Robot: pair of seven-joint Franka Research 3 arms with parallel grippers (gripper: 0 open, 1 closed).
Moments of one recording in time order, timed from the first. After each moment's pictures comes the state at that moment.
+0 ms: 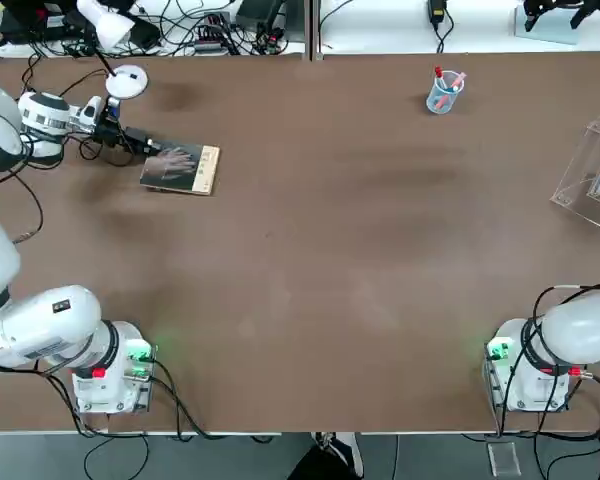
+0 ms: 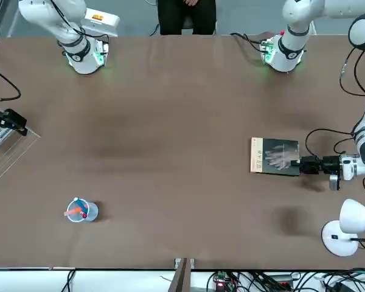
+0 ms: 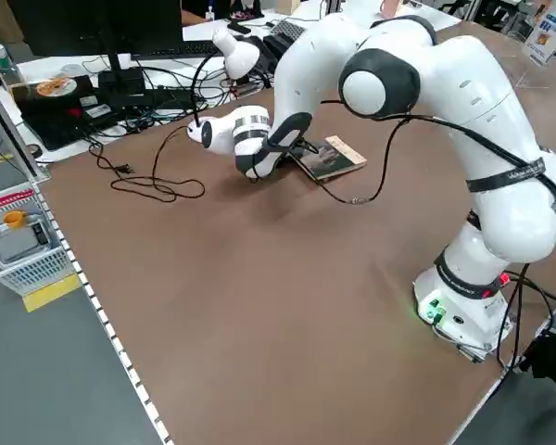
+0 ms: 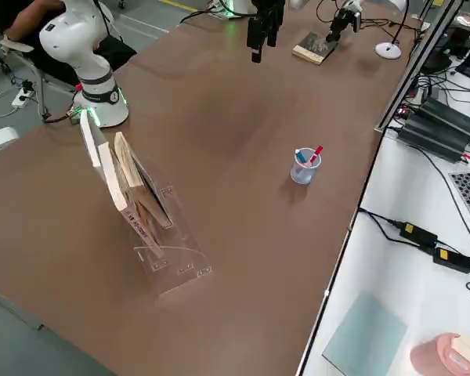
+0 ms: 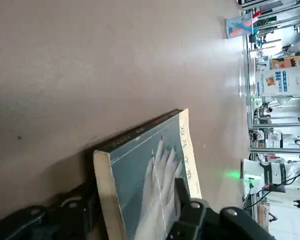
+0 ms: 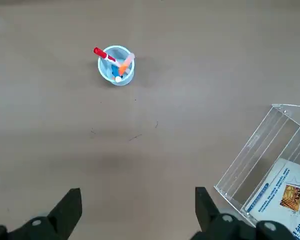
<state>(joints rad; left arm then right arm) 0.37 0.85 -0.11 -1.65 -0.89 1.79 1.09 0.09 0.07 -0.02 -1.54 -0.03 1.68 0.08</state>
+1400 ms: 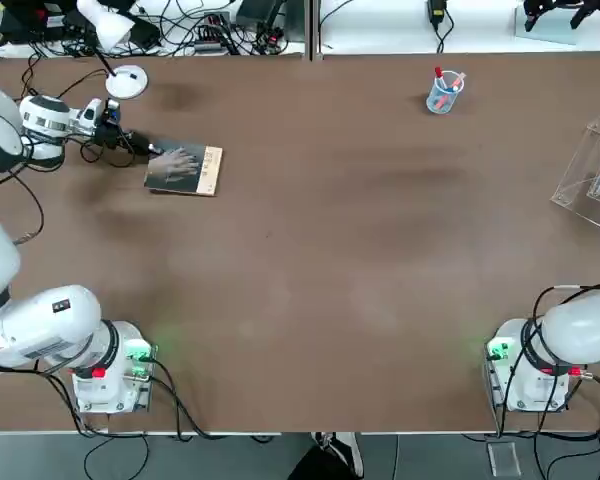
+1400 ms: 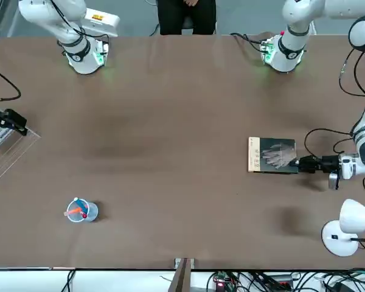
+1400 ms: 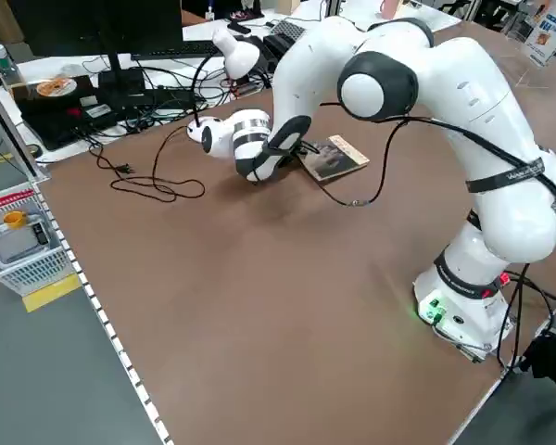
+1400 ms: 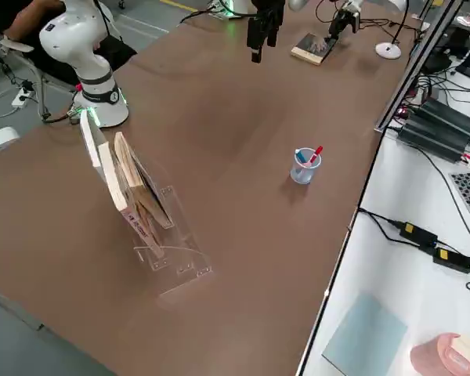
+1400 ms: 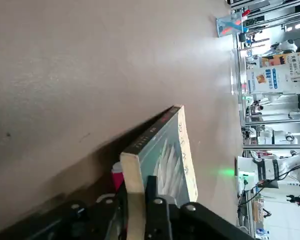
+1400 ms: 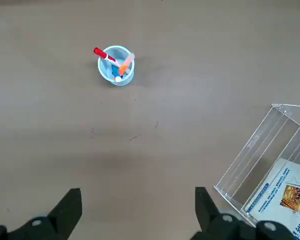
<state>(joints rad) 0.37 0.86 -0.11 -1.64 -0.90 1.76 1.12 0.09 0.07 -0.02 -1.54 -0.03 1.68 0.08</state>
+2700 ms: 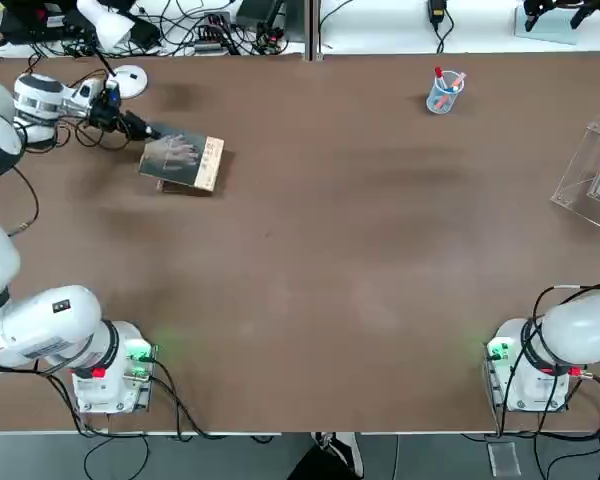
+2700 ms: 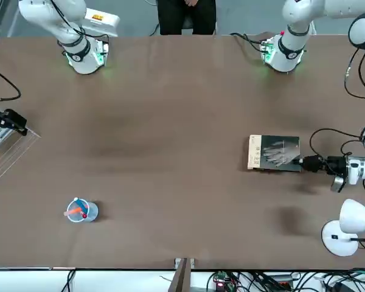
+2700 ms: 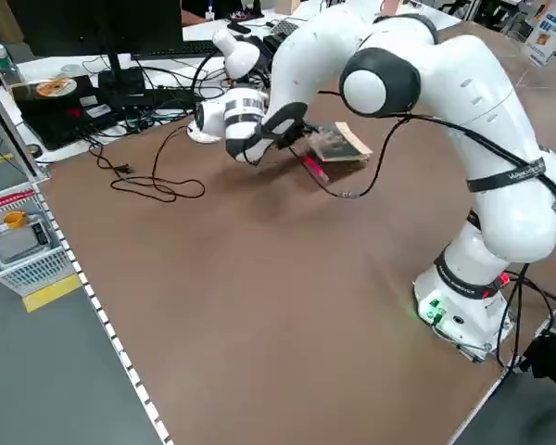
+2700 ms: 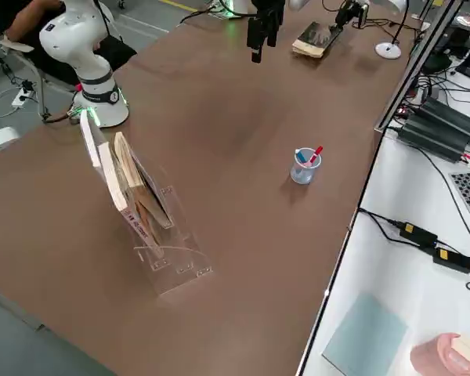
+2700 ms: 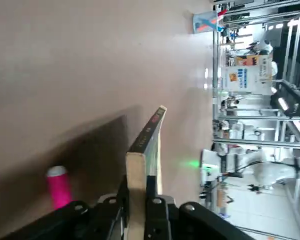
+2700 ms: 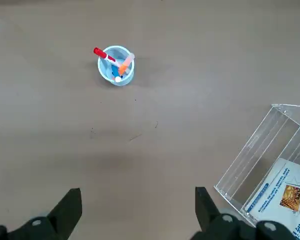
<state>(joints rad) 0.37 0.83 -0.14 -1.53 -0.88 1.57 0.87 0.09 0.07 -0.02 -1.54 -0.03 1.68 0.08</state>
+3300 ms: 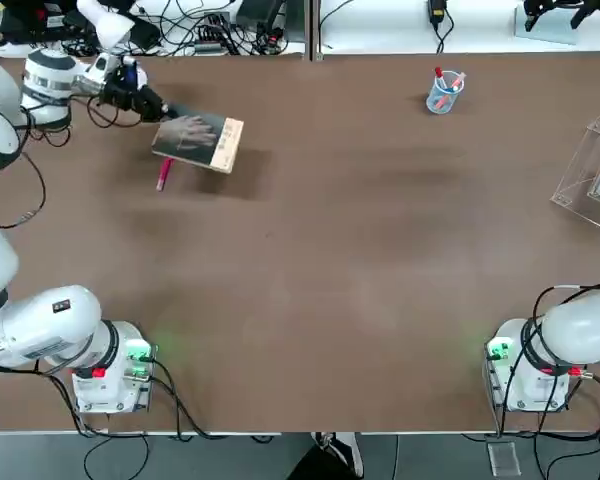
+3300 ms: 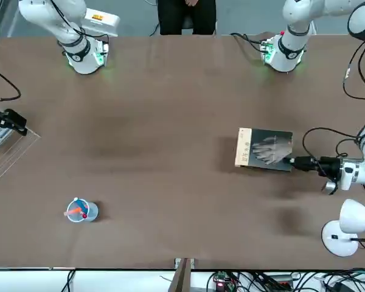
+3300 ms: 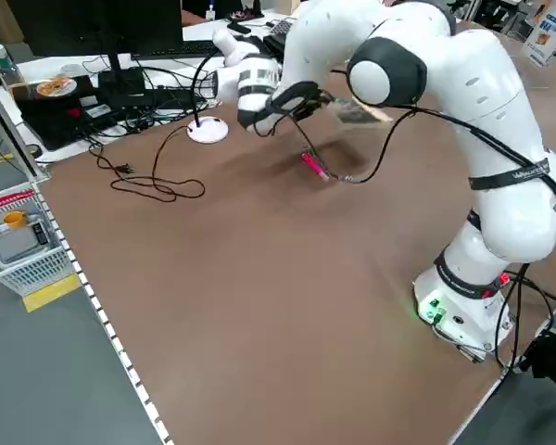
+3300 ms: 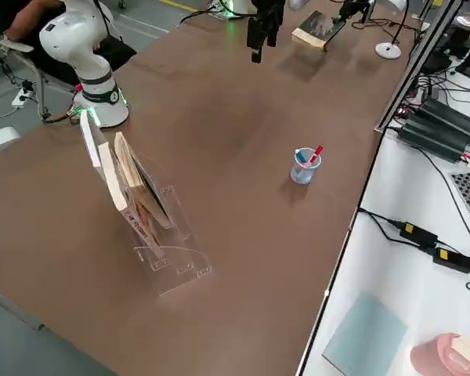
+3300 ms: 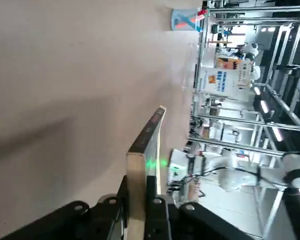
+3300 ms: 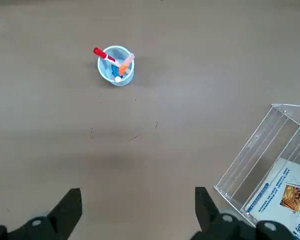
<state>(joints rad) 0.37 0.77 -0.30 -1.51 -0.89 1.56 0.61 0.09 0.07 -0.02 -1.54 -0.03 1.68 0.08</state>
